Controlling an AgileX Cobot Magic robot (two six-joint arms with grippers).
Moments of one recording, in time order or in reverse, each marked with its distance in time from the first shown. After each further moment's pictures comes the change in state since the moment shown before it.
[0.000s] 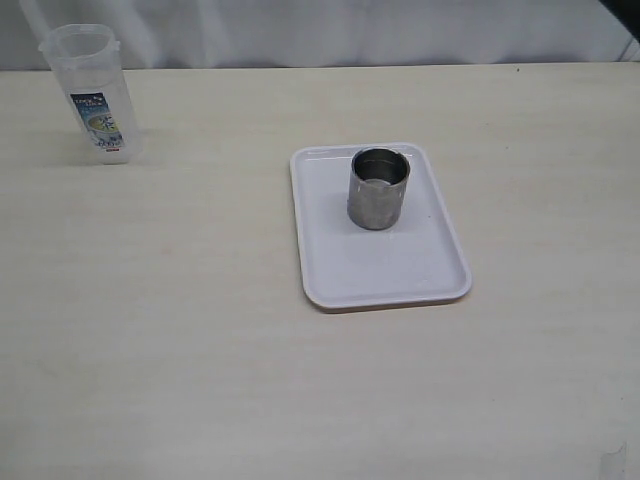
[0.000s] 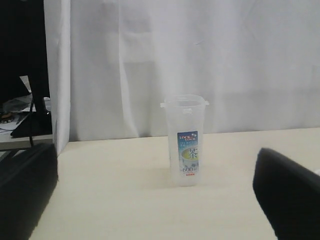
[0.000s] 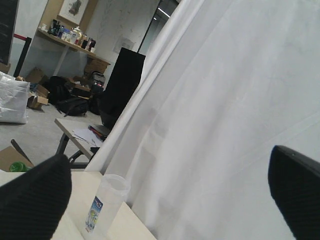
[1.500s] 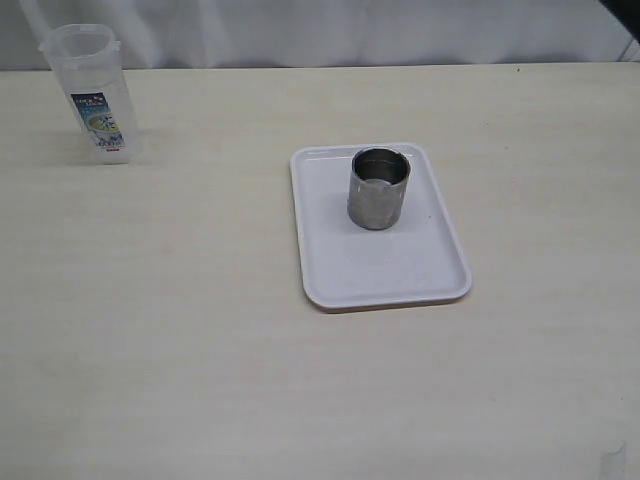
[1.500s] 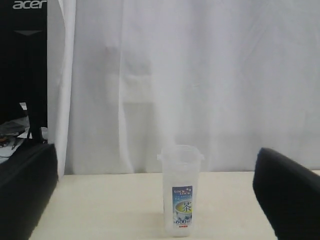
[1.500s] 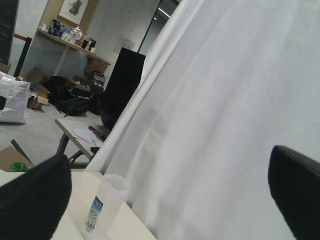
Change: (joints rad) left arm 0.000 0.268 -0.313 -0.052 0.023 0.004; right arm 0.000 0.000 0.000 0.000 0.000 0.000
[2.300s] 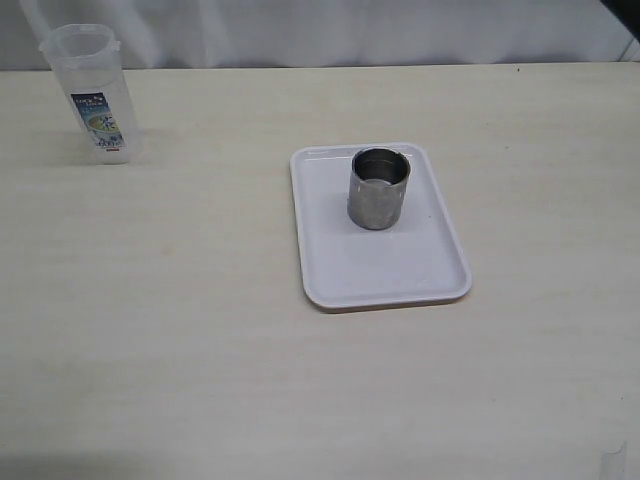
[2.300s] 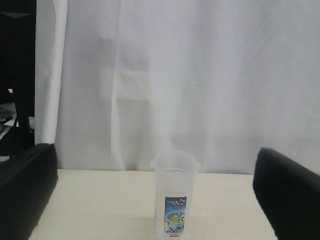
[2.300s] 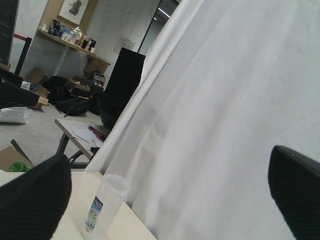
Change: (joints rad) left arm 0.000 0.283 -0.131 0.339 -0.083 -0.403; right arm 0.000 0.000 0.000 0.000 0.000 0.000
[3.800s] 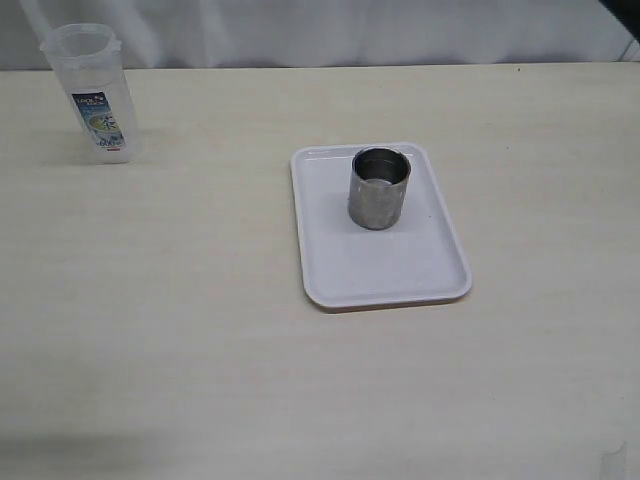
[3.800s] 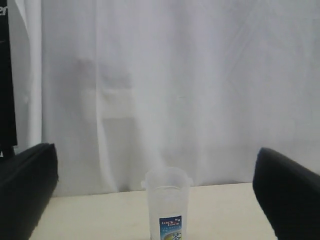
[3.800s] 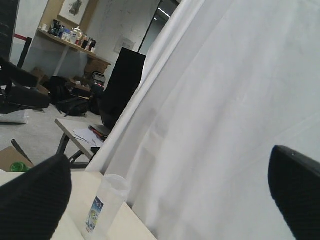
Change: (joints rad) left arm 0.000 0.079 -0.002 0.128 -0.143 -0.050; right arm 0.000 0.000 0.000 0.000 0.000 0.000
